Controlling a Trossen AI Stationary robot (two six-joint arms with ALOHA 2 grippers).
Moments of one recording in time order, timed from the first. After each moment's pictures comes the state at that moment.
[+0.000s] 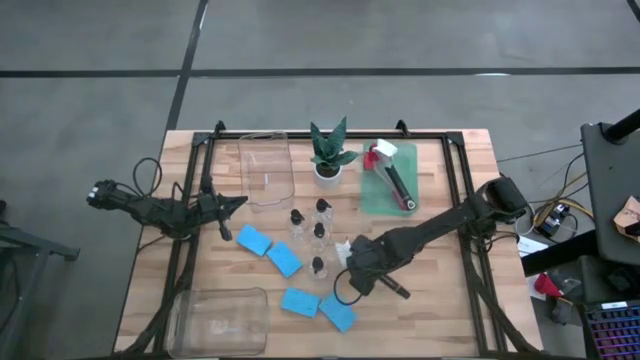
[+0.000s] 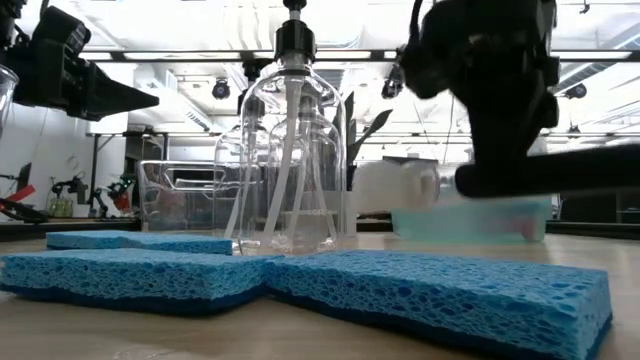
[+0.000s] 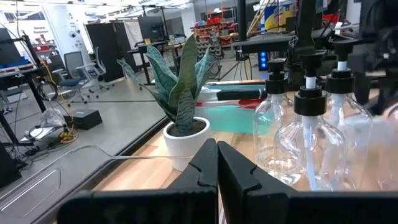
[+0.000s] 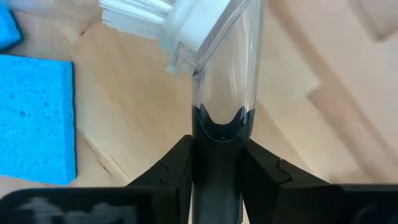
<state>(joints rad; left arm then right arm) -0.35 0.07 0.05 -0.07 -0.75 0.12 0.37 1.80 1.27 -0.86 0.05 1.08</state>
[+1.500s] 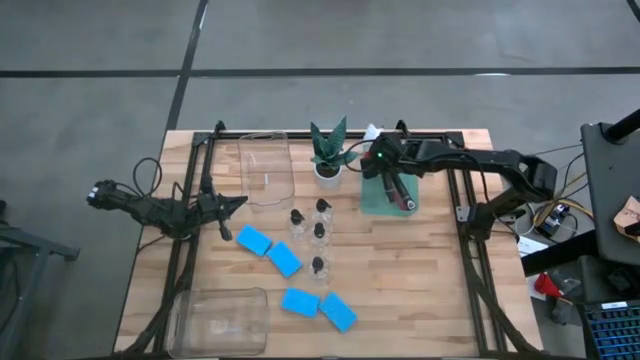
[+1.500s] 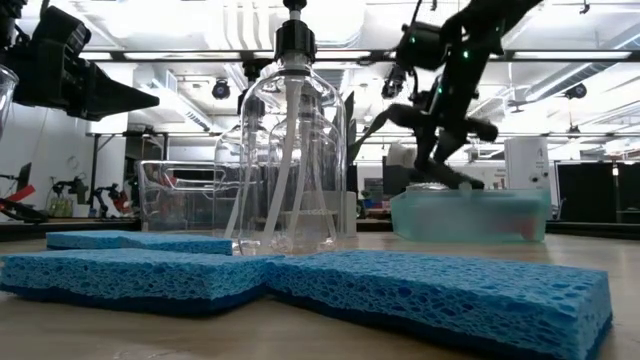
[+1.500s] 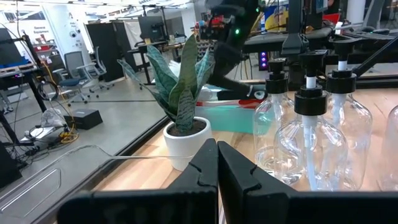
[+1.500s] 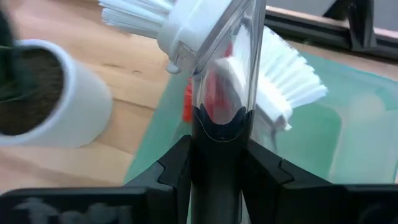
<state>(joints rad) -0.35 0.07 0.05 -0.07 -0.75 0.12 -0.41 1.48 1.02 -0.62 0.38 0.81</state>
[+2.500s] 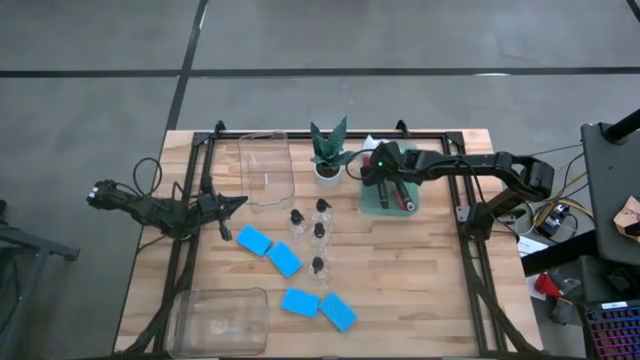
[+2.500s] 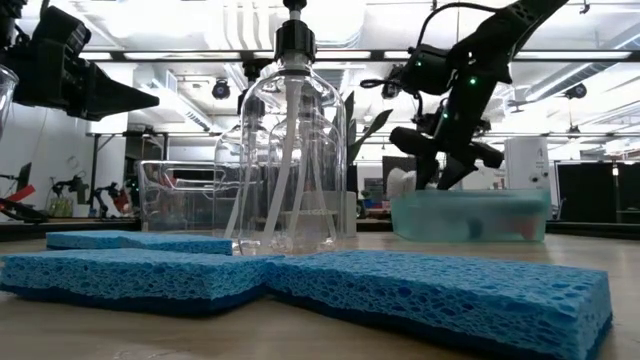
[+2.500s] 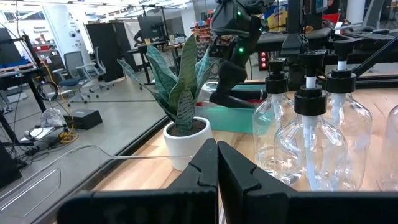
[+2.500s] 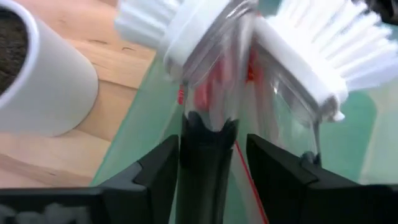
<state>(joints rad) -0.35 0.07 0.05 -0.07 -0.75 0.12 -0.41 1.51 0.87 -0.43 0.36 0.80</state>
